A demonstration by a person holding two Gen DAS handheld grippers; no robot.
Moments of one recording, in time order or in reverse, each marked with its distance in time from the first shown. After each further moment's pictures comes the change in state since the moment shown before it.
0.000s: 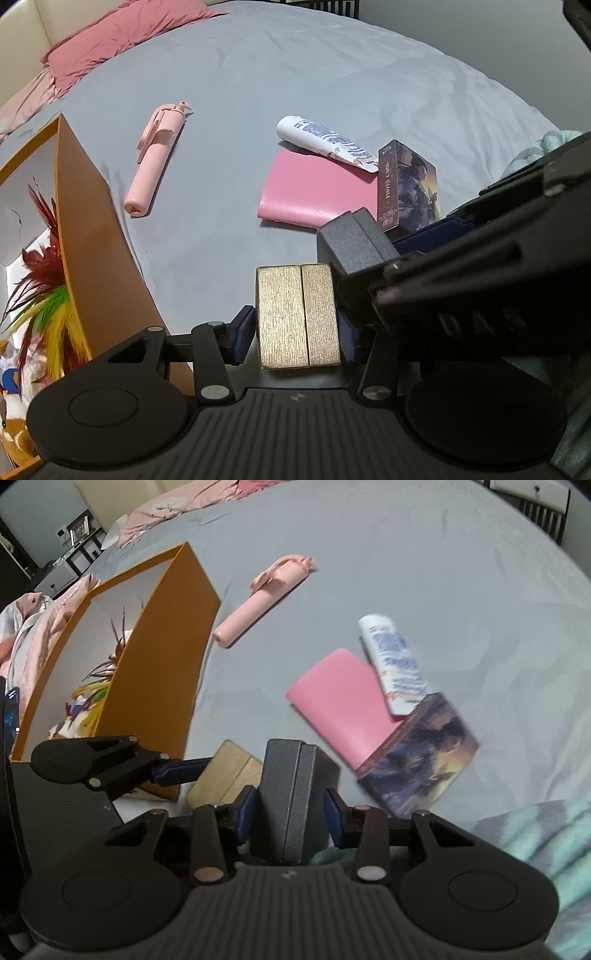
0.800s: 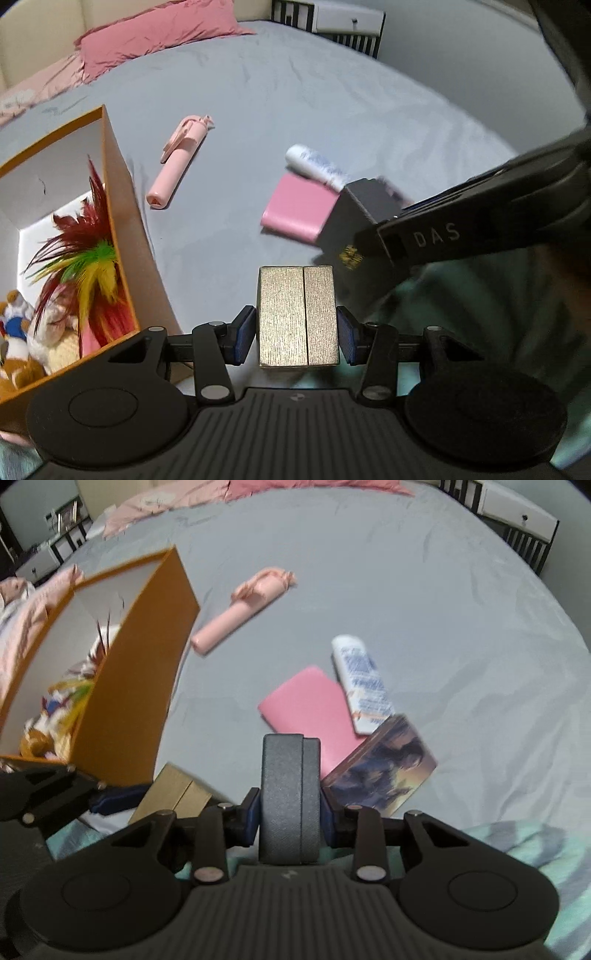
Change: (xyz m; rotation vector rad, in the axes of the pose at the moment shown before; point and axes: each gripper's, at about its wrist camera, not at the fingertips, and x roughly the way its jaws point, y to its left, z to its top) left arm -0.057 0.005 -0.016 -0.162 -0.094 -0.067; right arm -0.029 0.003 0.009 -0.090 -0.066 -0.142
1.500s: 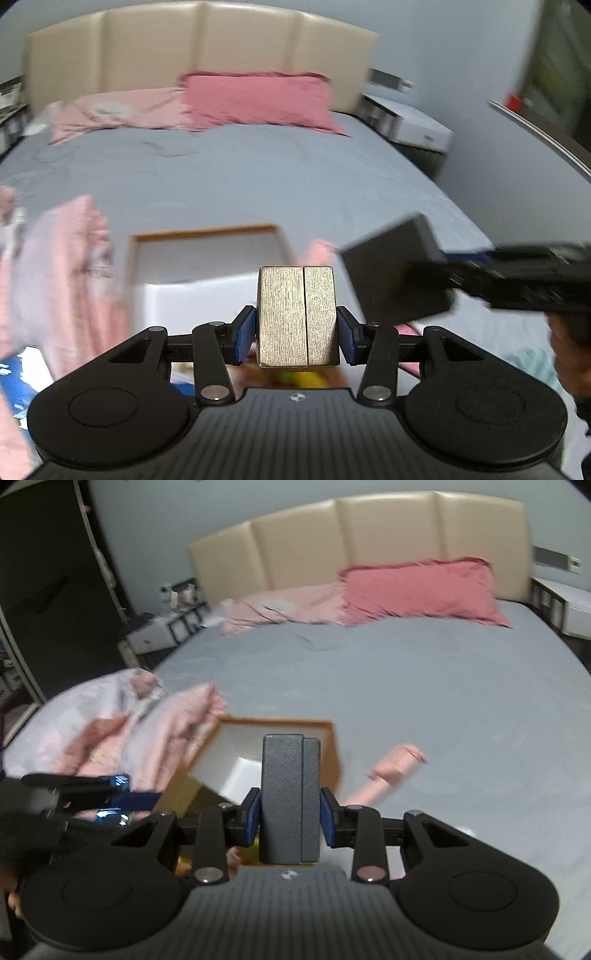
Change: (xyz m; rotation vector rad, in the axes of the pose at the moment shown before) left arm -0.148 0.163 0.051 -0.255 -0.237 0.090; right arm -0.088 0.095 0.096 -0.155 -0.311 0.348
